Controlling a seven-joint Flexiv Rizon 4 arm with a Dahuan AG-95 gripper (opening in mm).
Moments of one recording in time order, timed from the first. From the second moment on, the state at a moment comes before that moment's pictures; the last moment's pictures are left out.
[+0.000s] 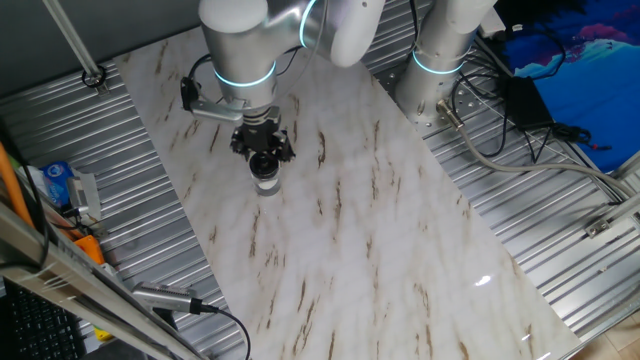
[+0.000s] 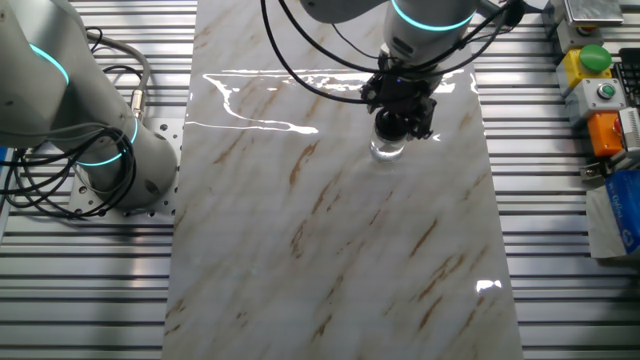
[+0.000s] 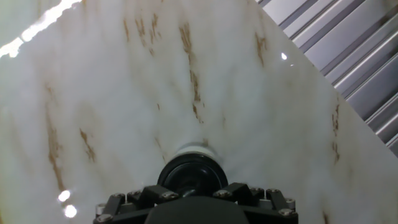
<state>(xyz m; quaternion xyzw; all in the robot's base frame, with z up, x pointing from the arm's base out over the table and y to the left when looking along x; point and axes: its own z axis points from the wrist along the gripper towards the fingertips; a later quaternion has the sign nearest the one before) 0.485 0.048 0.098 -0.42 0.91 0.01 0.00</state>
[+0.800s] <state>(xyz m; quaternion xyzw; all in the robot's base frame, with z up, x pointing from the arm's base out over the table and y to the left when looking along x) 0.484 0.047 0.097 -0.40 0.92 0.01 0.00</state>
